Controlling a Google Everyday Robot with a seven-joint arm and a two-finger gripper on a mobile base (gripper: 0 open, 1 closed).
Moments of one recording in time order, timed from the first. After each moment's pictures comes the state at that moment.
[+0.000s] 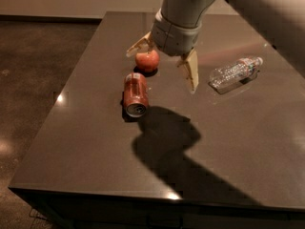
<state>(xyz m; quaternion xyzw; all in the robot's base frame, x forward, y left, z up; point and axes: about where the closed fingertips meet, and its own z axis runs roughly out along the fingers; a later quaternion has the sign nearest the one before) 0.548 -0.028 0.924 -0.96 0.25 -0.04 0.13</state>
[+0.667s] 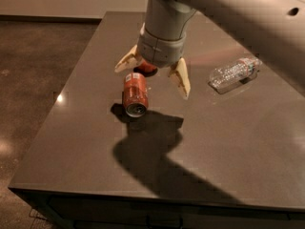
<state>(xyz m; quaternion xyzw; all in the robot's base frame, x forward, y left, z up) 0.533 -0.004 0.904 -0.98 0.17 -0.04 0.10</state>
